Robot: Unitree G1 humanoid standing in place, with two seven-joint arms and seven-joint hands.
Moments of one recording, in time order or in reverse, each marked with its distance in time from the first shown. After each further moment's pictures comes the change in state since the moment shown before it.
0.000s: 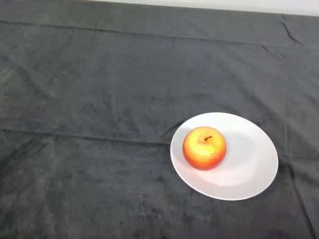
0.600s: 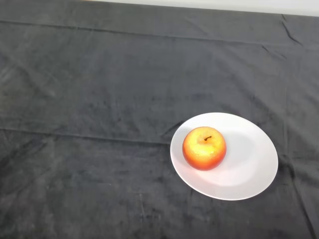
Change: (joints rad) left arm 0.000 -0.007 0.040 0.000 -0.001 0.008 -0.034; right arm 0.000 0.000 0.001 0.000 0.000 0.000 0.000
